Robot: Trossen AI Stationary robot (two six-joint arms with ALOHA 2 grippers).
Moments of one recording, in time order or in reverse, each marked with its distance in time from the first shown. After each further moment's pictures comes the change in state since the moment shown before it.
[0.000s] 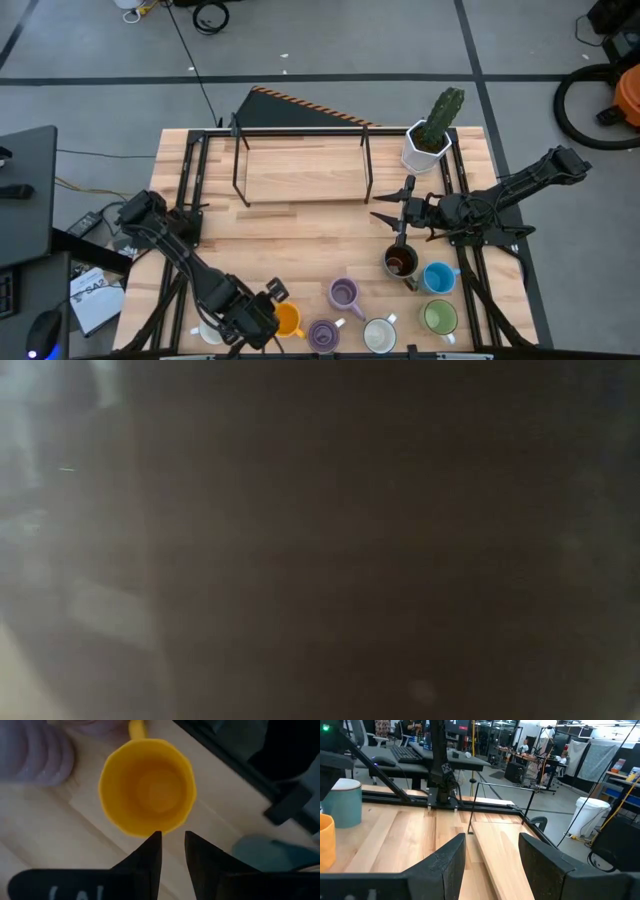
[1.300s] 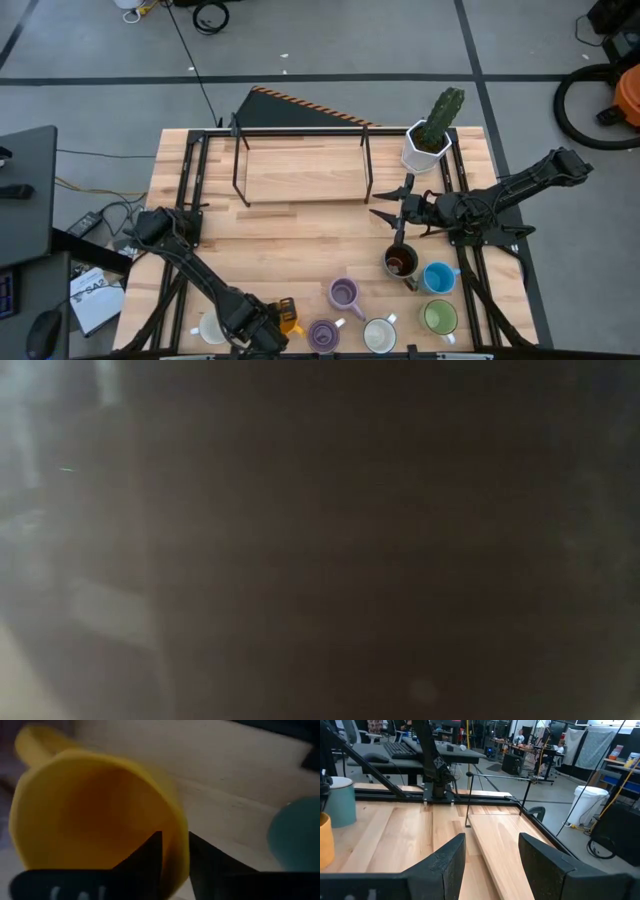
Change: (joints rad) left arm -0.020 0.178 -0.003 0.038 0.035 0.333; right arm -0.035 0.000 0.000 -0.040 0.000 0.063
